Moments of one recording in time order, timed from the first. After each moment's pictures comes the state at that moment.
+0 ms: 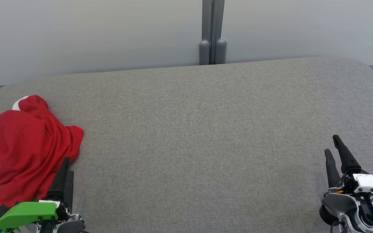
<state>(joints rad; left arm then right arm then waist) -0.02 0.02 0.08 0.26 -1.60 -0.07 0.11 -0.02 -0.02 -0.14 0.26 1.60 0.08 0.12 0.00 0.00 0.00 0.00</state>
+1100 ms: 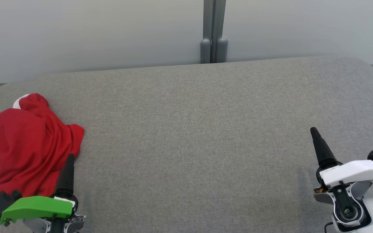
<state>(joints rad) -0.02 0.07 -0.01 0.23 -1.27 -0.08 -0.01 -0.03 -0.11 0.06 0.20 1.09 0.03 -0.01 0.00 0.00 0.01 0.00</state>
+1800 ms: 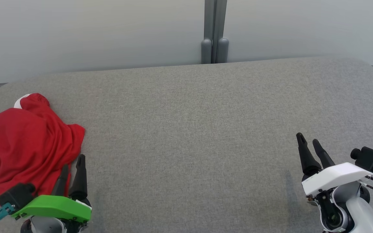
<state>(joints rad) -0.01 0.08 -0.07 0.21 -0.88 -0.05 -0.09 -0.03 -0.14 0.17 0.20 0.78 -0.02 -0.08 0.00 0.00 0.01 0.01</state>
